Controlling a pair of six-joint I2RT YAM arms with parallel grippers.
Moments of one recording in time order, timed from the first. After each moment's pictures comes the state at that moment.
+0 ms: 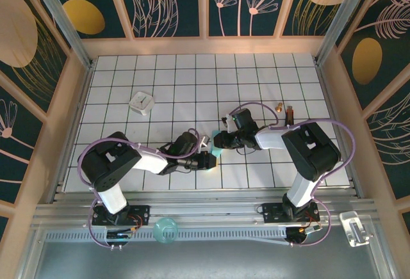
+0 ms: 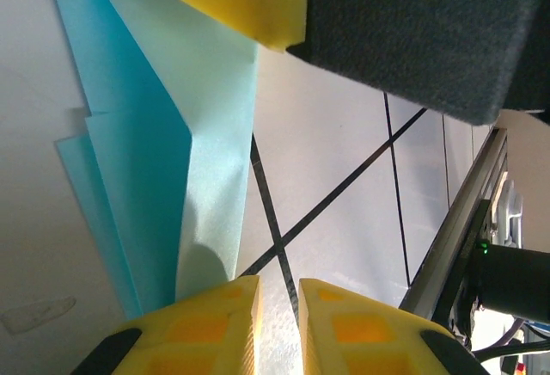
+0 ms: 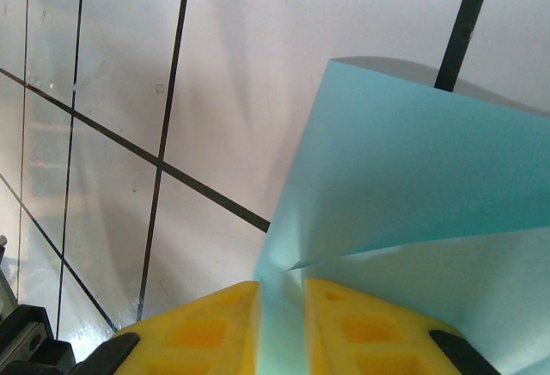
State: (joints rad) left arm -0.87 1.74 0.57 0.47 0.47 -0.93; right arm 0.57 1.72 0.72 0.09 -0.50 0.52
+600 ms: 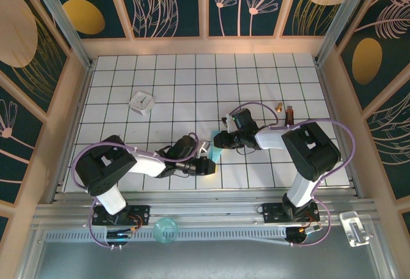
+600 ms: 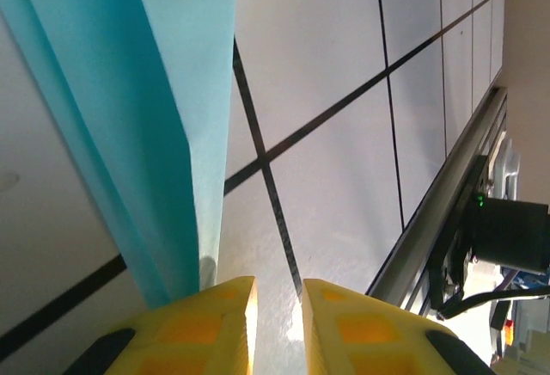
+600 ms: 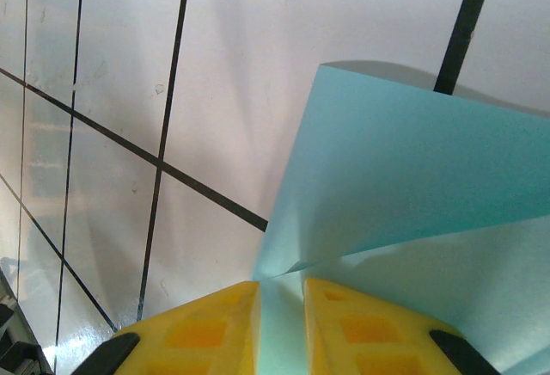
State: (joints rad) left arm -0.90 1.69 0.54 0.41 0.52 -0.92; right arm 0.57 1.73 0.72 0.08 -0.50 0.52
